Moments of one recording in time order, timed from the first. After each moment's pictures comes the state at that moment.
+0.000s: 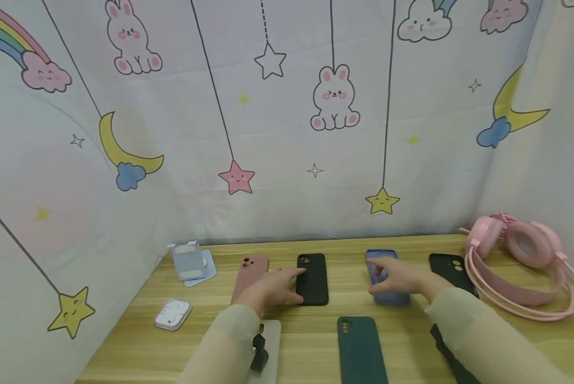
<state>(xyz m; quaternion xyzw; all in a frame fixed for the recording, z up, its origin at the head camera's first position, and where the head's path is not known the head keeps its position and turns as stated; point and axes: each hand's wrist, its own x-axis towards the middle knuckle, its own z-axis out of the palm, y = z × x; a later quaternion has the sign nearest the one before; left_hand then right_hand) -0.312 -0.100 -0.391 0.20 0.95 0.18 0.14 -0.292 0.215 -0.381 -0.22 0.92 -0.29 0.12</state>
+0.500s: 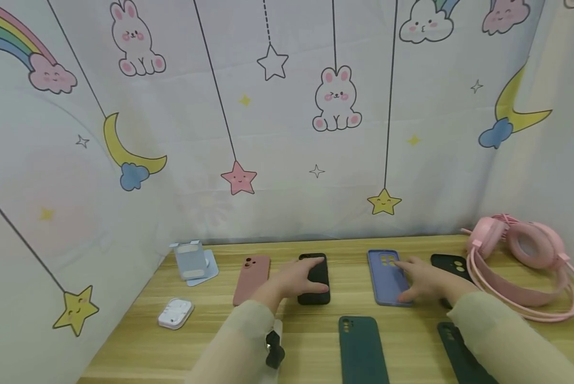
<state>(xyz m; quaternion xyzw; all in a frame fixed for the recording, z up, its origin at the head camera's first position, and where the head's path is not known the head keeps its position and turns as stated) -0.311 -0.070 -0.375 0.28 0.93 0.20 0.10 -0.283 0.254 -0.388 -0.16 0.97 -0.17 0.09</state>
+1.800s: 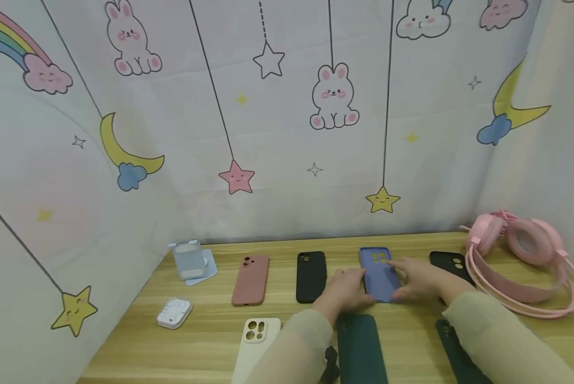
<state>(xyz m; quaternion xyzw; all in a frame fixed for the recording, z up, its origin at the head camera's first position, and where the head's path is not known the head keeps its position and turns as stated) -0.286 0.042 -0.402 0.22 0.96 0.15 0.07 -0.280 0.249 -0.386 -0.21 0.96 -0.17 0.07</state>
